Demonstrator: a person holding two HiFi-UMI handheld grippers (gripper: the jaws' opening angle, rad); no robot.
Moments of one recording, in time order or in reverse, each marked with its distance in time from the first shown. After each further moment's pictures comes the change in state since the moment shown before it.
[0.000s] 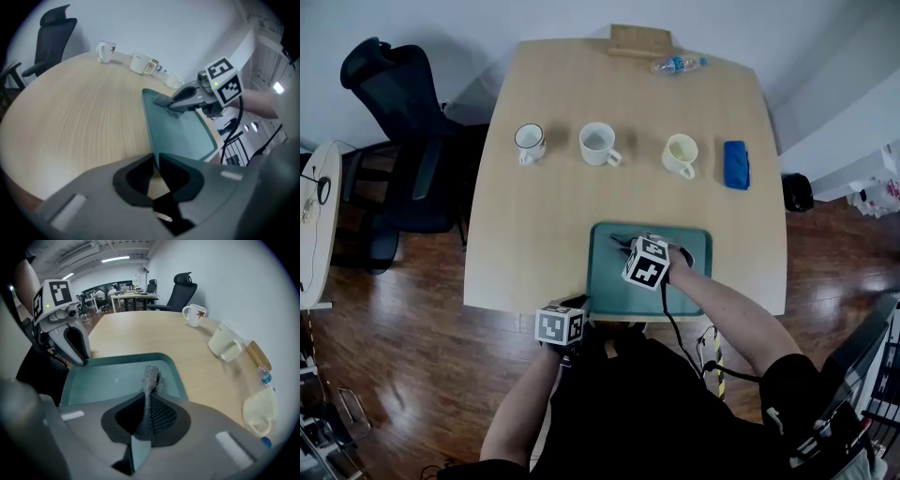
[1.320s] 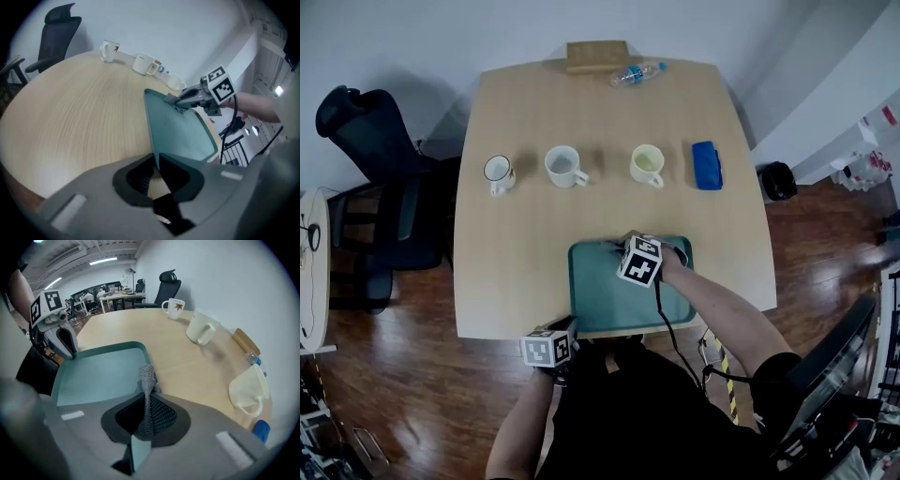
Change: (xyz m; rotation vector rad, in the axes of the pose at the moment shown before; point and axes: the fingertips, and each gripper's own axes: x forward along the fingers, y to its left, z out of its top) left arm 0.005 -0.004 -0.001 -0.029 -0.014 -0.020; right arm -0.015 -0.052 -0.038 0.107 0.006 -0.072
